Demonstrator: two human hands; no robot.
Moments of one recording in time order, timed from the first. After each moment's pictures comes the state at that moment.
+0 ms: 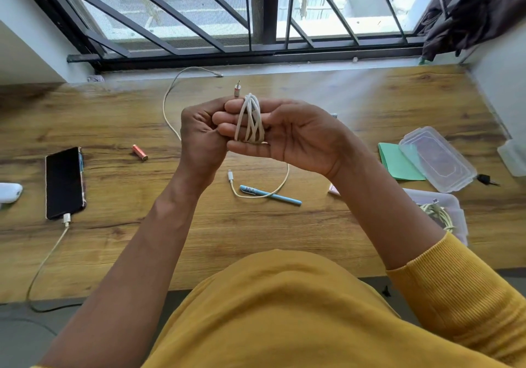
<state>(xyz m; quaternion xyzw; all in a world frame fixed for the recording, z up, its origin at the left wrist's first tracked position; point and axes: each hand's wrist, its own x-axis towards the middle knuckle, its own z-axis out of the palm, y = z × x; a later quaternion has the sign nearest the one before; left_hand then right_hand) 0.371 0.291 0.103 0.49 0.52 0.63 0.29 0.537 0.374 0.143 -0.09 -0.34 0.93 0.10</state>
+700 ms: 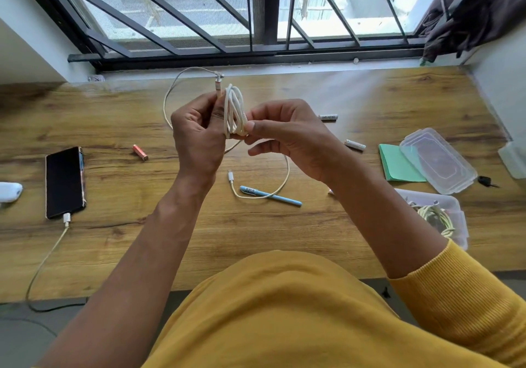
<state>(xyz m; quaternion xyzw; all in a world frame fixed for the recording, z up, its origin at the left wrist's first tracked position) 0.375 0.292 0.104 0.41 0.60 0.66 0.20 0.534 0.366 0.135 -0.26 -0.60 0.72 0.22</state>
